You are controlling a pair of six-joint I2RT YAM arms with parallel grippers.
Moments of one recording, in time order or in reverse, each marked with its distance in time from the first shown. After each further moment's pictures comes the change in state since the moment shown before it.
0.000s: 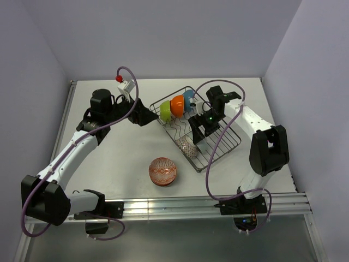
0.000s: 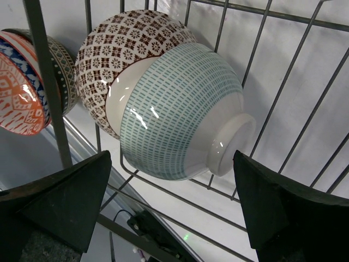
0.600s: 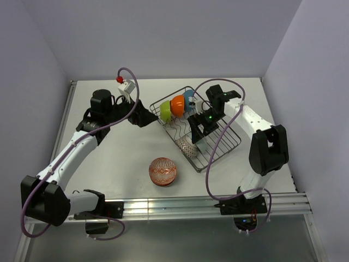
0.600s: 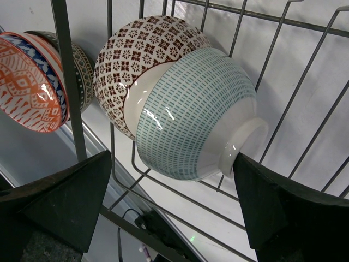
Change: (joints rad) left arm 0.000 -0.004 0.000 -0.035 0.000 0.027; right arm 0.004 0.006 0.030 -0.025 -0.050 0.006
